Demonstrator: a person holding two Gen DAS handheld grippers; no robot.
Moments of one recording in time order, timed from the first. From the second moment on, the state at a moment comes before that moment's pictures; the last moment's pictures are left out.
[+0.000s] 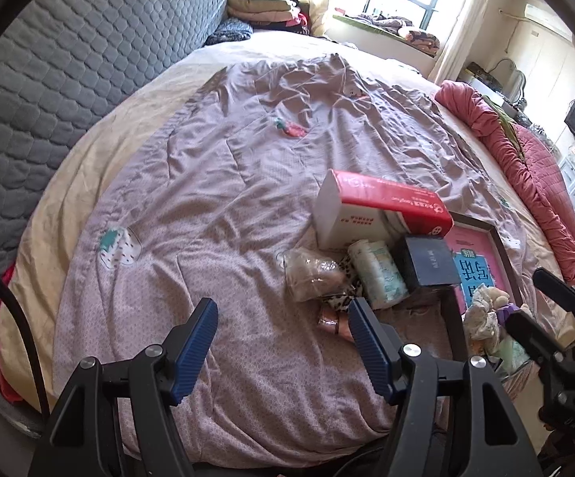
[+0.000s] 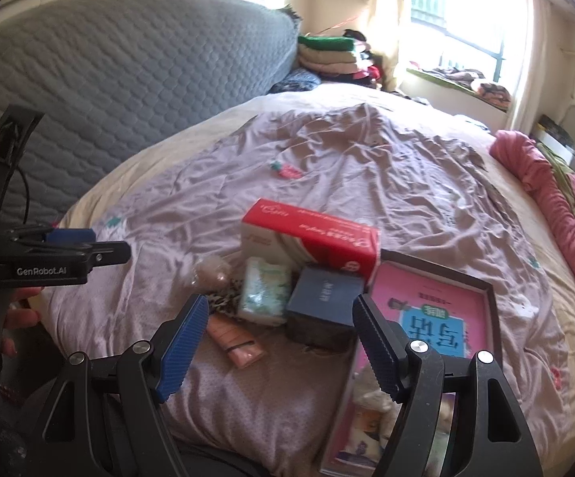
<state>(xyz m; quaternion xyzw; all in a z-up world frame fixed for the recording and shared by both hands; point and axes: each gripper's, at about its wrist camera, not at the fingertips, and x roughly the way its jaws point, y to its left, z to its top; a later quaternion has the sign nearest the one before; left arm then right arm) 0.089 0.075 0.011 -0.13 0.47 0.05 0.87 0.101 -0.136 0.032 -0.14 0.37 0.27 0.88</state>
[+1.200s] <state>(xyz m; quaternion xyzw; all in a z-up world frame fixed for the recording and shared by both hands) 0.207 0.100 -0.112 -0.29 0.57 -0.03 0.76 0.180 -0.033 -0.090 -0.30 0.41 0.26 0.82</state>
